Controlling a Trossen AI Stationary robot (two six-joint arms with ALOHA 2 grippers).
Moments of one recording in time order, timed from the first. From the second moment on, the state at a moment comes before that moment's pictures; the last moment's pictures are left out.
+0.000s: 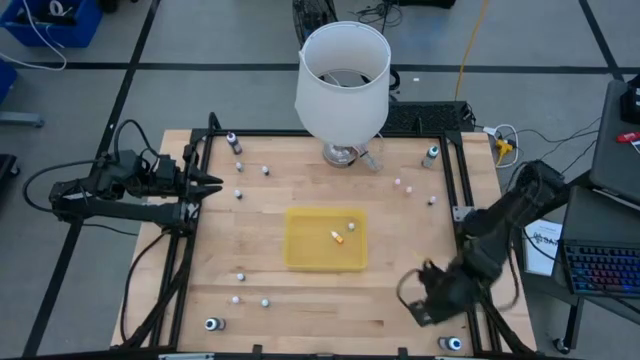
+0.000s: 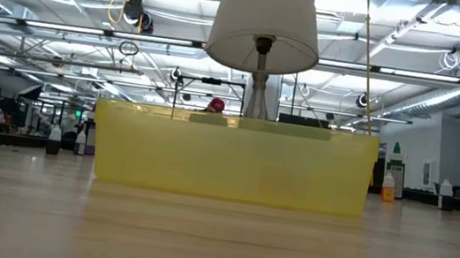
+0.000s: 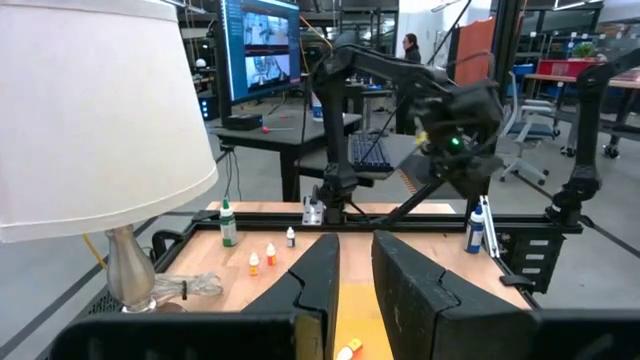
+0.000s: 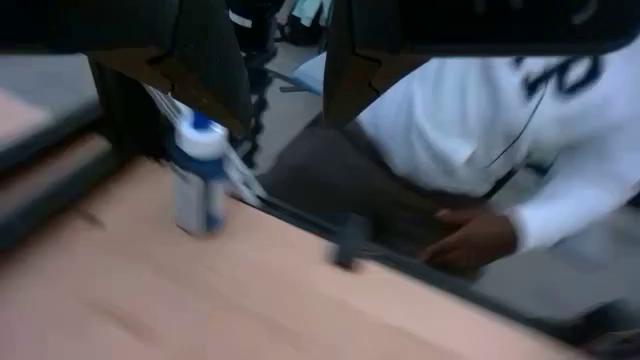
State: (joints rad) left arm 0.00 0.39 0.78 -0.39 0.00 0.00; right arm 0.83 1.38 1.16 -0.90 -0.36 2.12
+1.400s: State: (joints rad) left arm 0.00 0.39 0.78 -0.39 0.00 0.00; right arm 1.01 1.53 1.11 -0.85 -0.37 2.29
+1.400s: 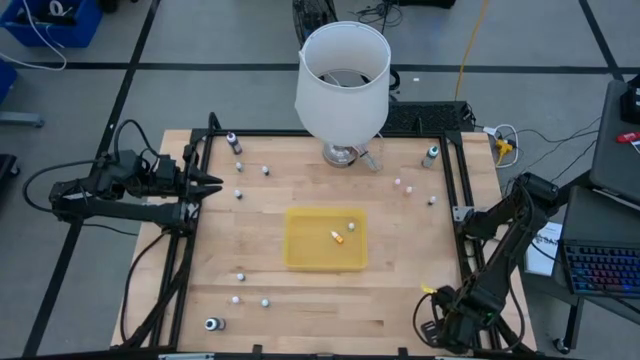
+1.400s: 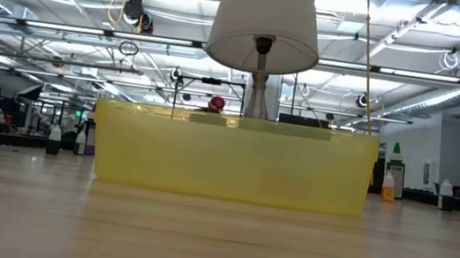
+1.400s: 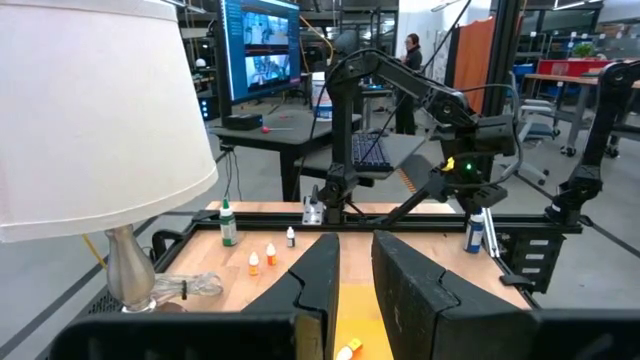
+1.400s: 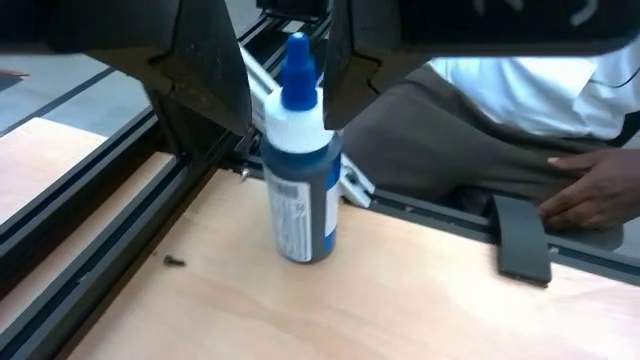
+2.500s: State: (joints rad) left arm 0.00 0.39 0.78 -0.39 0.00 0.00; right arm 0.94 1.53 0.91 -0.73 -0.42 2.05
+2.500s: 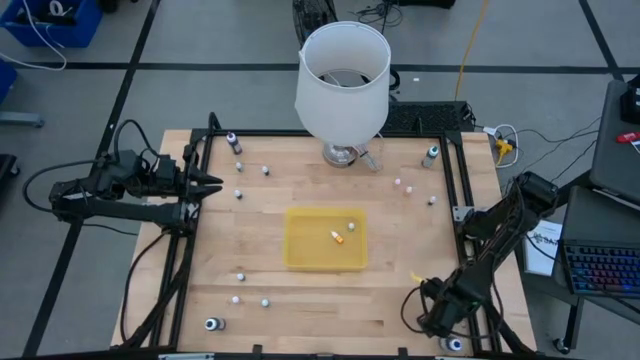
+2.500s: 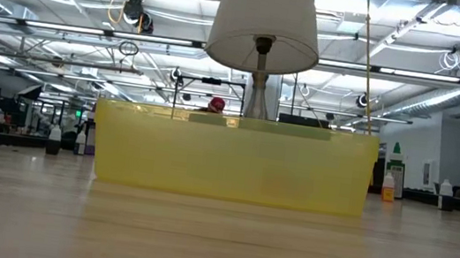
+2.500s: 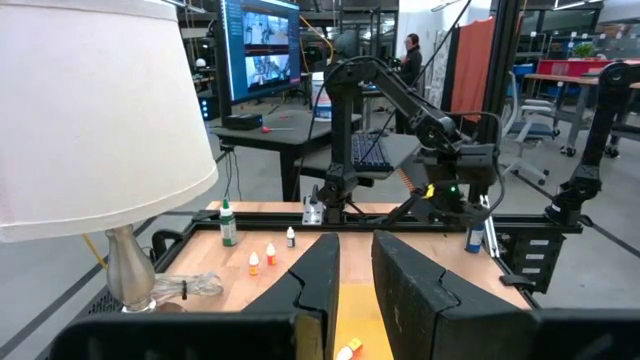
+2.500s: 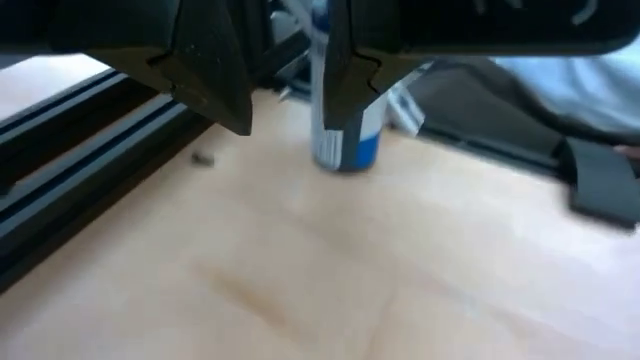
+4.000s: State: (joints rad) left arm 0.00 0.39 0.78 -0.39 0.00 0.00; right arm 0.72 1.53 0.88 -0.57 -0.82 1.98
